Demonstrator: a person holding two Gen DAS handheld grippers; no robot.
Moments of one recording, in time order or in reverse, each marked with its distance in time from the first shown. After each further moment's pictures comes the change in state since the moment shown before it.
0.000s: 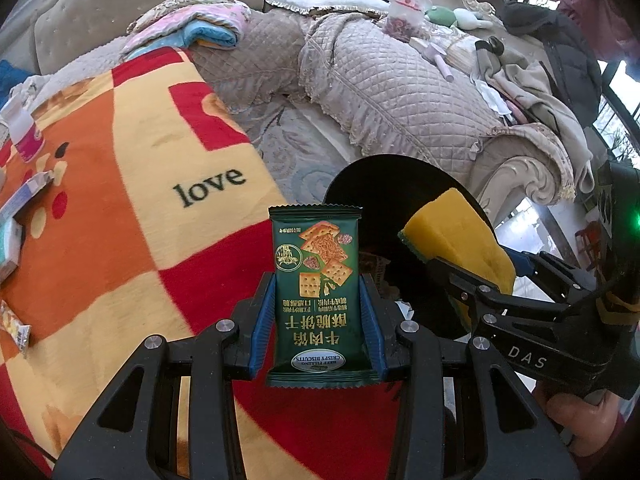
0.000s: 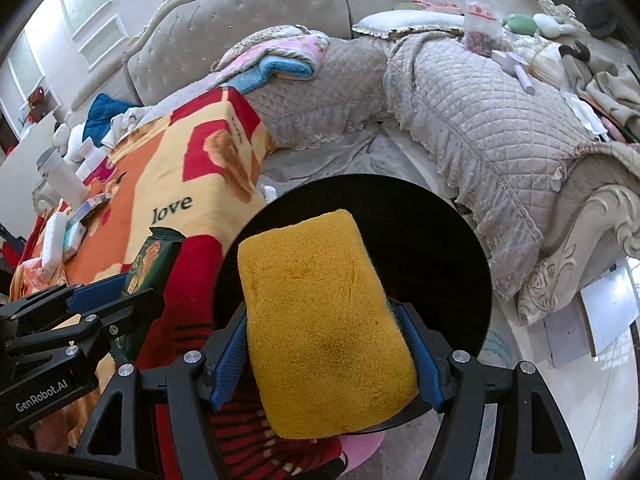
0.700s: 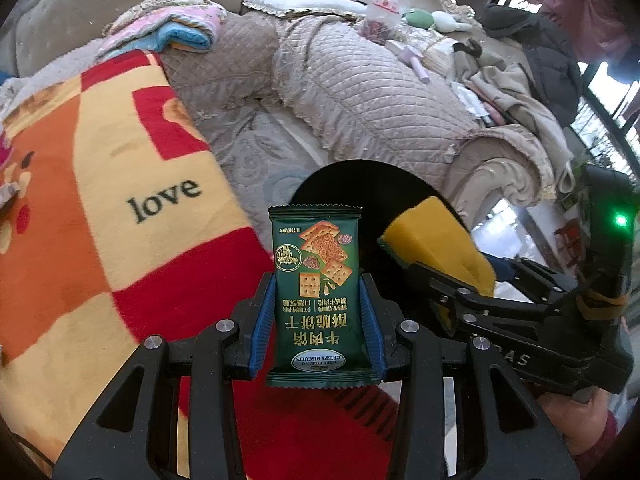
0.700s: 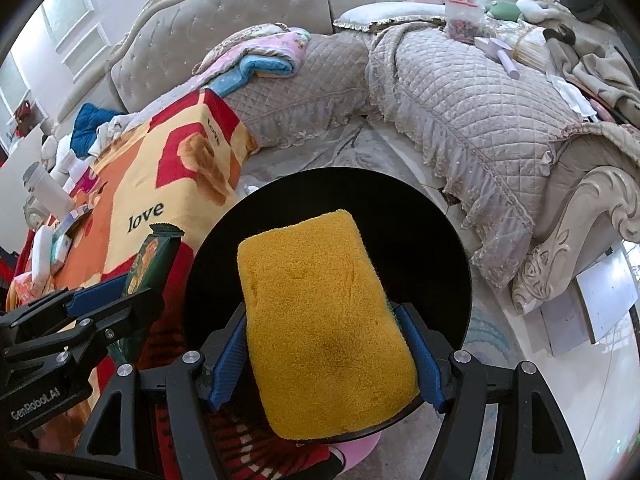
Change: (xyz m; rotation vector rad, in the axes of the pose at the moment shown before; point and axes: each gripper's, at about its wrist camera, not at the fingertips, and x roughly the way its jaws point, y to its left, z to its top) left arm 0.013 -0.006 0.005 0.016 -0.015 -0.119; right arm 0.007 -0.017 0.003 0.054 0.007 -0.021
